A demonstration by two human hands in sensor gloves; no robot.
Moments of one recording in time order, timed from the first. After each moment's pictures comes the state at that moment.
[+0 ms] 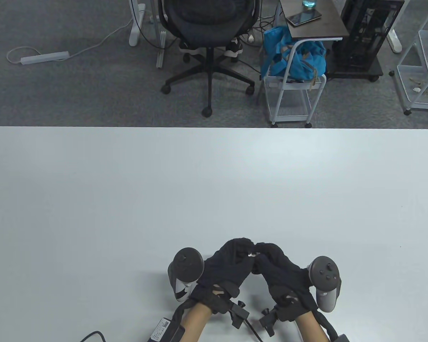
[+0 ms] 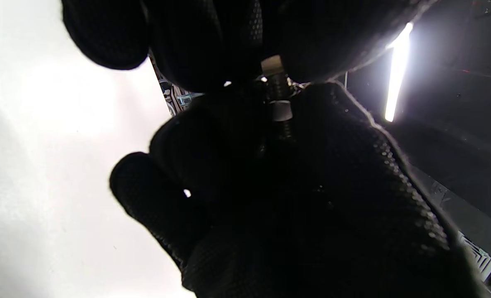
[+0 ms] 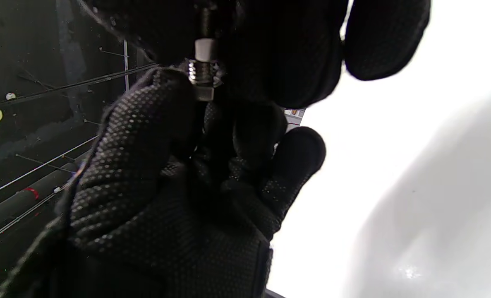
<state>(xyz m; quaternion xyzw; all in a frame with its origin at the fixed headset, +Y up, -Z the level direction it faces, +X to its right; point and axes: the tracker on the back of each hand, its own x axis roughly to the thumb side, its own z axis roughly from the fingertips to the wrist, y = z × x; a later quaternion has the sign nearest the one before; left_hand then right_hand) -0.059 -0.746 -0.203 -0.04 -0.15 0.62 0.77 0.162 -0.746 -0.184 0.09 0.03 0.76 0.64</state>
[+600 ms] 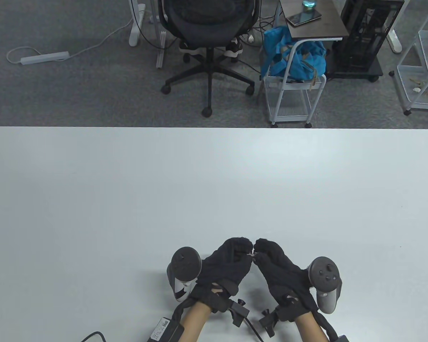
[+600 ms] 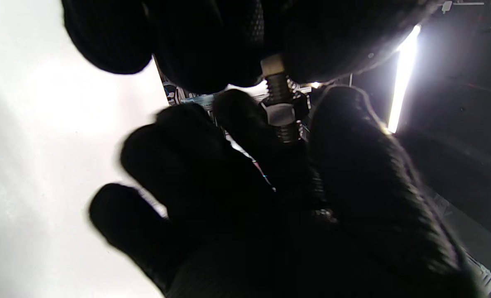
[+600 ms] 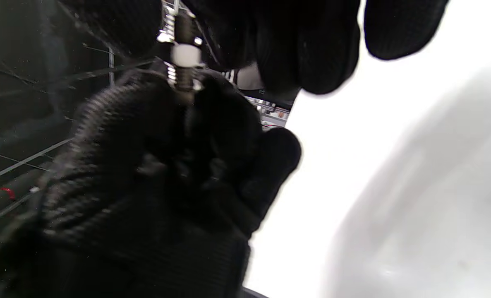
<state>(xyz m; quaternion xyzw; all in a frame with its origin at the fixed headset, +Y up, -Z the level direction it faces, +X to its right) -0.058 -0.745 -0.203 -0.04 -0.14 0.63 0.76 0.163 -0.753 -0.182 0.06 0.05 0.78 0.63</state>
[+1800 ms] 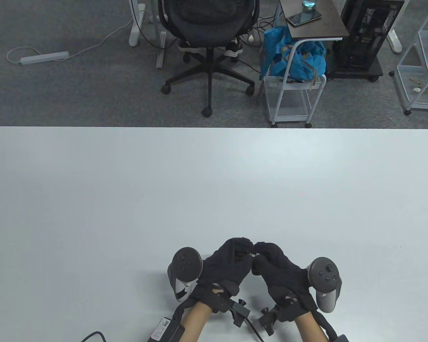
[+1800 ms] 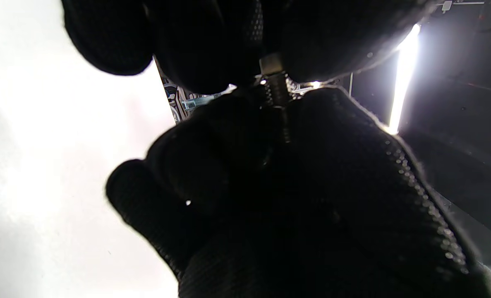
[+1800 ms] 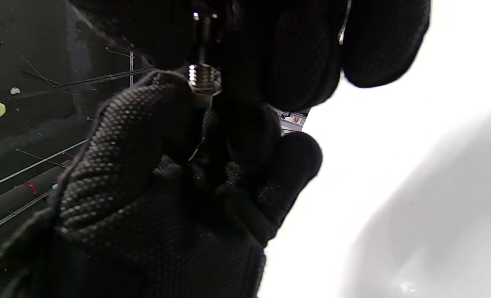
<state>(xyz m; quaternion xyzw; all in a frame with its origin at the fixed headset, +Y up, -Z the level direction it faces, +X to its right) -0.059 -0.745 -0.203 -0.04 -0.14 0.64 0.76 0.162 -0.743 -0.183 0.09 0.01 0.77 0.63</state>
